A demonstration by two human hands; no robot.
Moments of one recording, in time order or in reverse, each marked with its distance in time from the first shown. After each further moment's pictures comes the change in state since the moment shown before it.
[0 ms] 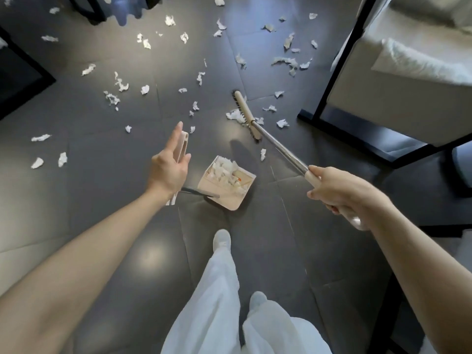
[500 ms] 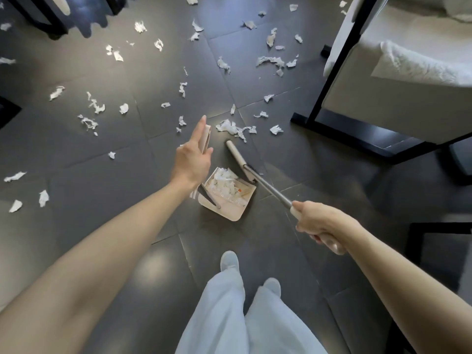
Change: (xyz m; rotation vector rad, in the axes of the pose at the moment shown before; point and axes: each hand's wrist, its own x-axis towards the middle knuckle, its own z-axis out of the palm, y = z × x) left_hand 0.168 0.026 0.061 -0.004 -0.255 -0.005; right_hand 0.099 -0.066 0.012 -0.192 -0.249 0.144
